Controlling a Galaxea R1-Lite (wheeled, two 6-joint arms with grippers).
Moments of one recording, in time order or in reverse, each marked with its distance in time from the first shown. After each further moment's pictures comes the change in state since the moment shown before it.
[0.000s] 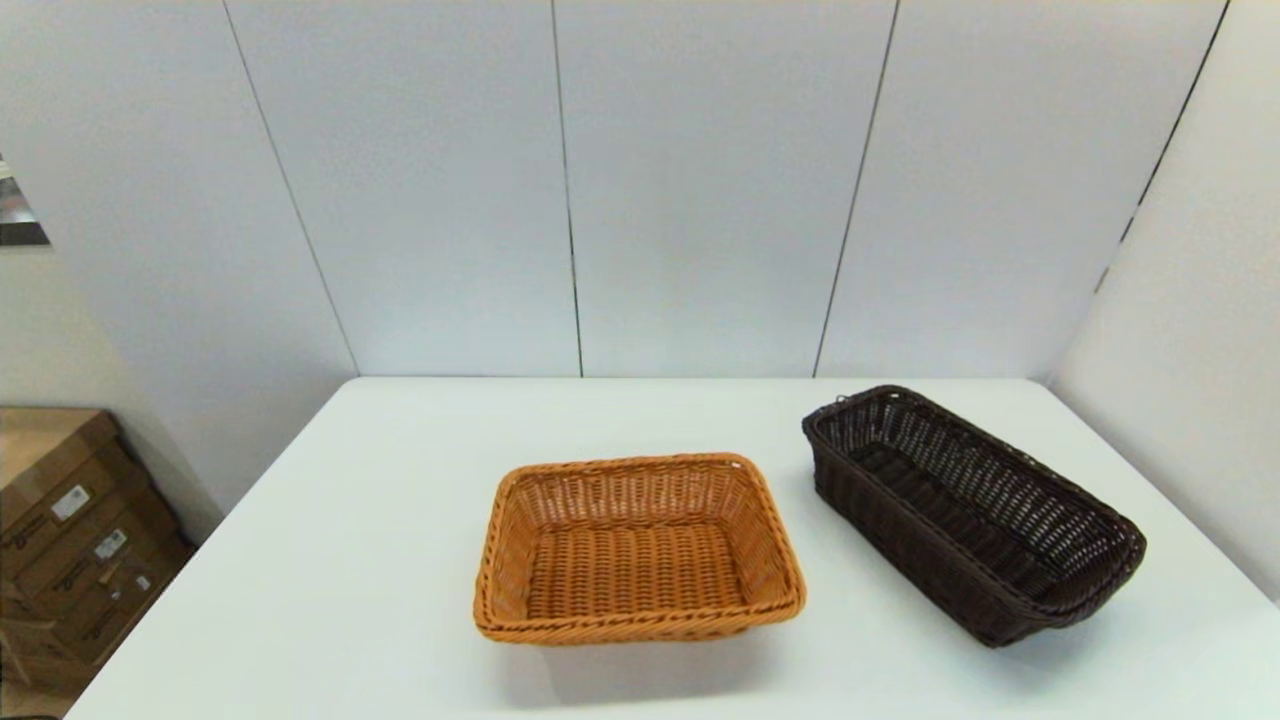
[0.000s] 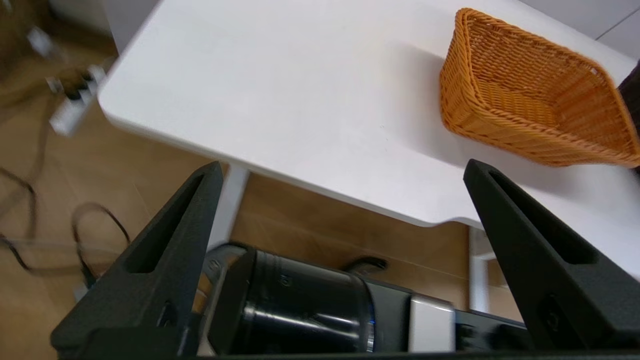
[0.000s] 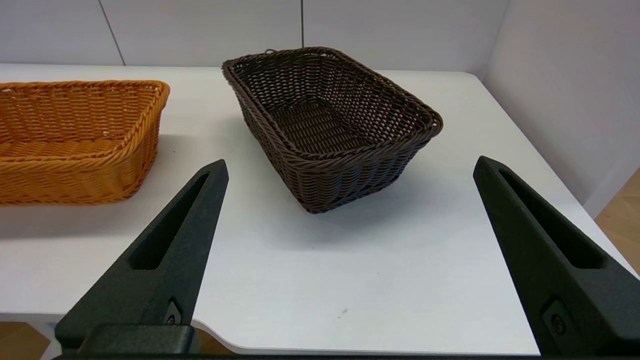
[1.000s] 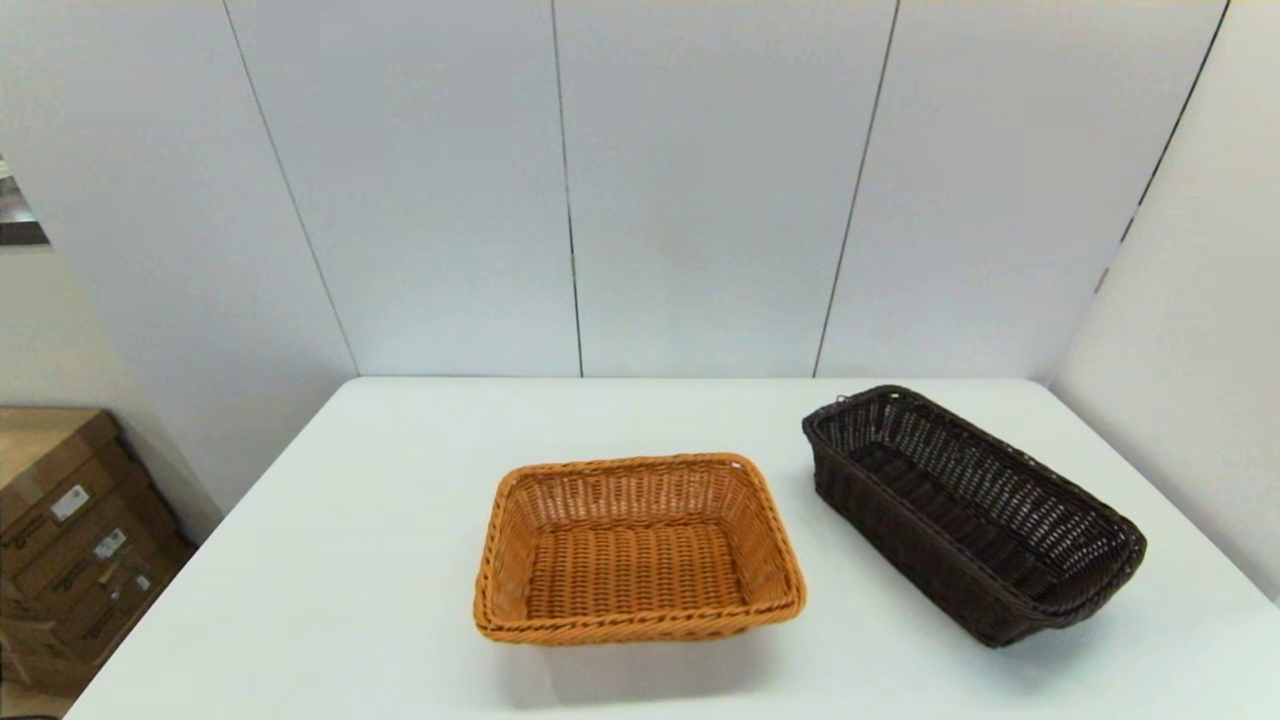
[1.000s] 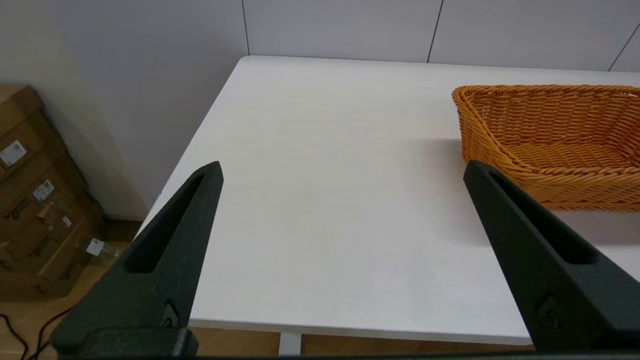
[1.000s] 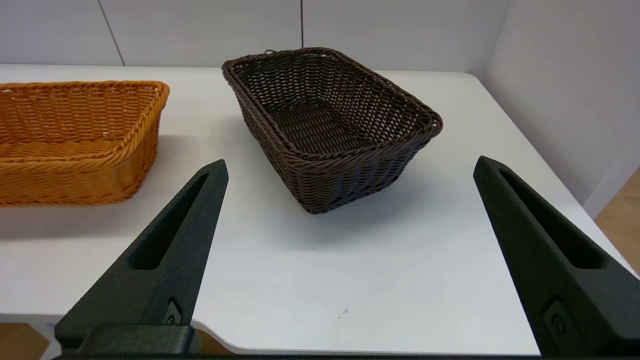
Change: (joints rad) left arm 0.003 -0.122 0.581 -0.817 -0.011 0.309; right arm 0.000 0.000 0.000 -0.001 -0.003 -0.004
